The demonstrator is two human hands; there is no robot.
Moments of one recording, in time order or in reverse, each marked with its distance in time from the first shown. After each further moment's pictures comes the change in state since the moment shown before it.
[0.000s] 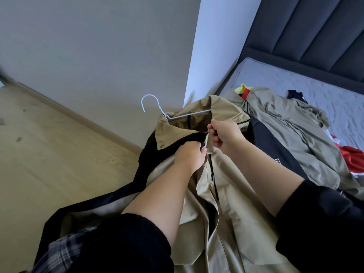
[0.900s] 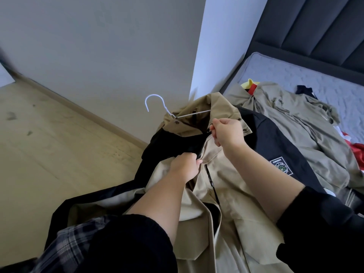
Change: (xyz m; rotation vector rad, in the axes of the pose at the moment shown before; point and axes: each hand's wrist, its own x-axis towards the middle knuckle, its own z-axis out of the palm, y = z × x) left_hand -0.025 -0.033 0.030 0.059 -0.152 -0.064; right_hand -0.010 0.026 0.006 -0.171 0.104 -0.320
